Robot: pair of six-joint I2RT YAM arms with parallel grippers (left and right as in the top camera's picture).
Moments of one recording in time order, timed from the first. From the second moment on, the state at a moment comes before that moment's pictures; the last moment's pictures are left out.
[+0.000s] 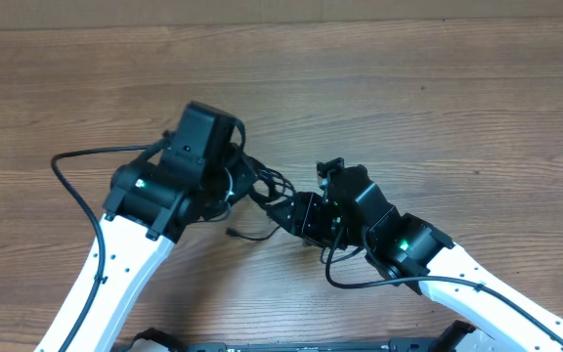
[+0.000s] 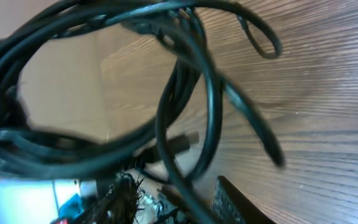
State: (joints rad) left arm -0.46 1.30 1.35 -1.09 0.10 -1.07; right arm 0.76 1.24 0.81 -0.24 -0.35 1.18
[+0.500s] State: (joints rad) left arm -0.47 1.30 1.35 -1.02 0.23 -1.07; right arm 0.72 1.25 0.81 -0.32 -0.25 1.25
